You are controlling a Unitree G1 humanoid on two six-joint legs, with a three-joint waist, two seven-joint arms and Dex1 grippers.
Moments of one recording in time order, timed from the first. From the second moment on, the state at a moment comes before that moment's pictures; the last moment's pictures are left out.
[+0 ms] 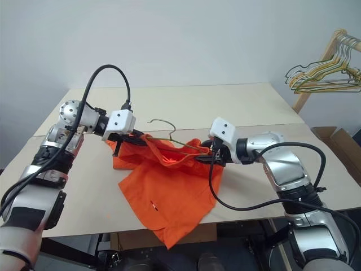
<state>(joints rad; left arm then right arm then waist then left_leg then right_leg) -0.97 0.62 -0.25 0.66 -0.04 -0.23 -1.50 -0.62 -0.67 0.20 -0.09 0.24 0.60 1.04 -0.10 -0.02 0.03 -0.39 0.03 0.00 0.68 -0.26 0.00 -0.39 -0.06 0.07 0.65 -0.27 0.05</state>
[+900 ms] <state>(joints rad) -0.94 0.65 -0.26 0.57 -0.02 -0.18 -1.58 -0.58 -0.67 0.27 -0.17 0.24 0.66 1.06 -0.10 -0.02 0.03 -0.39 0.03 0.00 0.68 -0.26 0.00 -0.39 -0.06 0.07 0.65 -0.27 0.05</state>
